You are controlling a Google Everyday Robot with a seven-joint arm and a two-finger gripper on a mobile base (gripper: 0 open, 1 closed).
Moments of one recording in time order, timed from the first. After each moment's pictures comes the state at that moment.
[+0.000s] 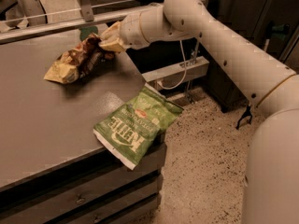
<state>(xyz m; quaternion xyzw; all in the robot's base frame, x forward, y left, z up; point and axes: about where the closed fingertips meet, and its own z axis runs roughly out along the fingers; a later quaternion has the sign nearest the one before) 0.705 0.132 0.914 -0.66 0.51 0.21 0.51</state>
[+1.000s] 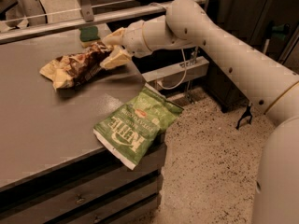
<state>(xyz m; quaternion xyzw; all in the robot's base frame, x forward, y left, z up) 0.691 0.123 0.894 -0.66 0.52 0.21 0.50</state>
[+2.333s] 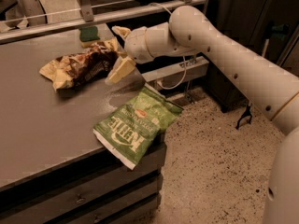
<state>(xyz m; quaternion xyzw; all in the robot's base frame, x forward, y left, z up) 0.676 0.123 0.885 -0.65 0.52 0.23 0.50</state>
